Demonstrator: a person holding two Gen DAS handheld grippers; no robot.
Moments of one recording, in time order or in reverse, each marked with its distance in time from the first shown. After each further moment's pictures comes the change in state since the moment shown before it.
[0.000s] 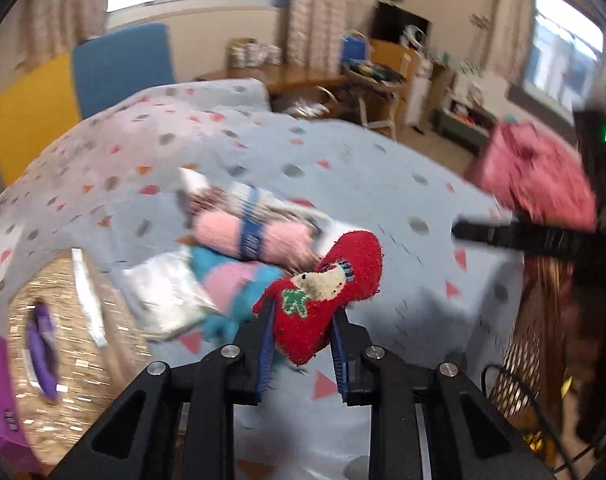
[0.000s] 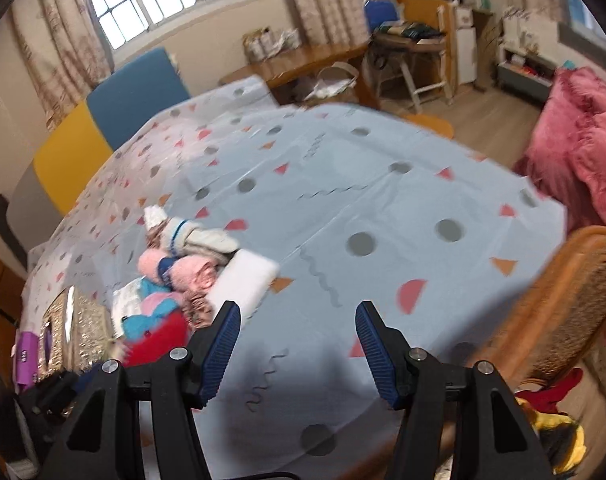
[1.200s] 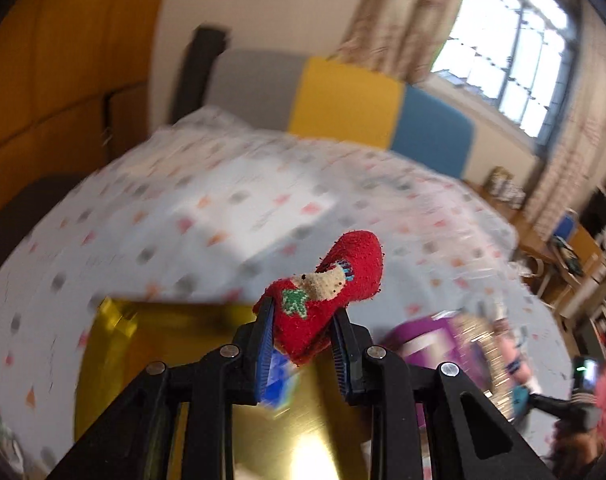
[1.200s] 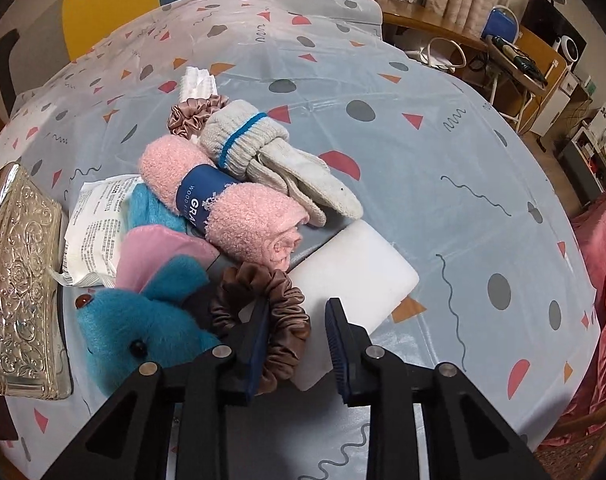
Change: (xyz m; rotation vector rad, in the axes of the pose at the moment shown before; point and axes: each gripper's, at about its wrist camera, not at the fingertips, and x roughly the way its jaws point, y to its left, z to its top) left arm -0.218 0.290 -0.132 -0.715 -0.222 0.542; right arm 0.130 0.118 -0.006 -0.433 0.247 -0.136
